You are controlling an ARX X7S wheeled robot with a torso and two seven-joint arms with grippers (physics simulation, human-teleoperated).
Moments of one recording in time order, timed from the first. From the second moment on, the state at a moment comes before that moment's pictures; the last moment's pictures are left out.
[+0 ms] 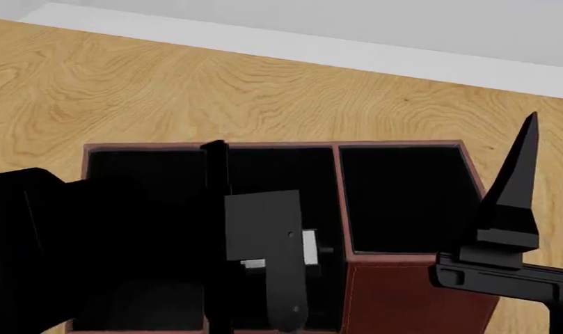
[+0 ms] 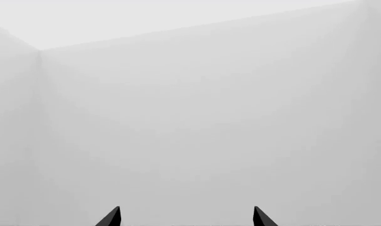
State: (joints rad) left arm -1.54 -0.31 1.37 0.10 -0.69 -0.98 0.36; right arm 0.14 0.73 0.06 -0.85 0.69 0.24 0.62
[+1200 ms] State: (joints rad) left arm -1.46 -0.25 1.46 -0.10 -0.58 -0.78 0.45; right arm 0.14 0.73 0.05 -0.82 0.68 0.23 0.62
